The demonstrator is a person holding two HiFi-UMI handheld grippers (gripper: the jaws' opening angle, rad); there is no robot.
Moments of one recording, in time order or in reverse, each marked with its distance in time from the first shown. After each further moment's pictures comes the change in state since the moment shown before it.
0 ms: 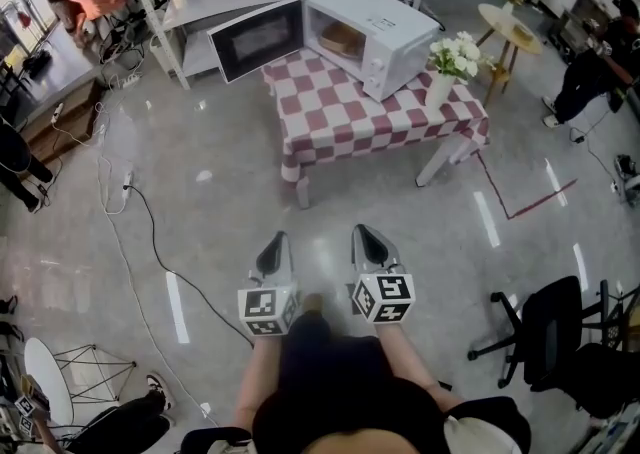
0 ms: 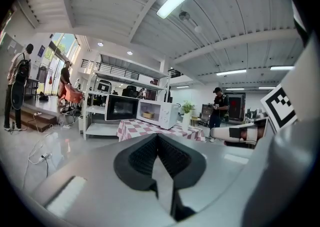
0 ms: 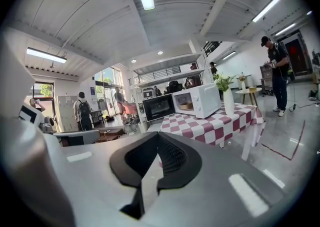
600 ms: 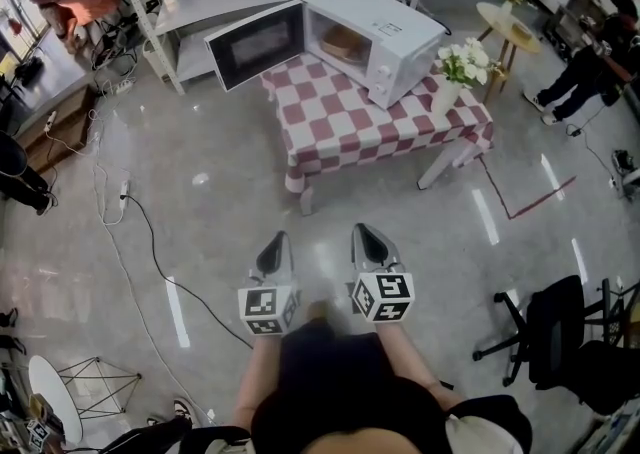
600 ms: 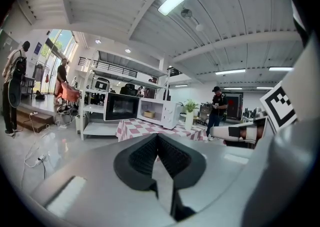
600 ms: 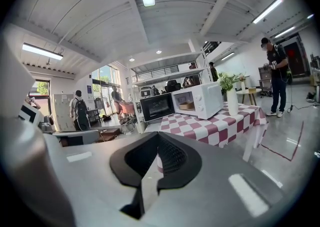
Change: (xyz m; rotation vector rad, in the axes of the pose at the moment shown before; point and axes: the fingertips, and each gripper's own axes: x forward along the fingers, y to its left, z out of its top) left arm 0.042 0.040 0.006 0.005 0.014 -0.036; right arm 0.055 0.008 0.007 -0.008 0.005 -0.035
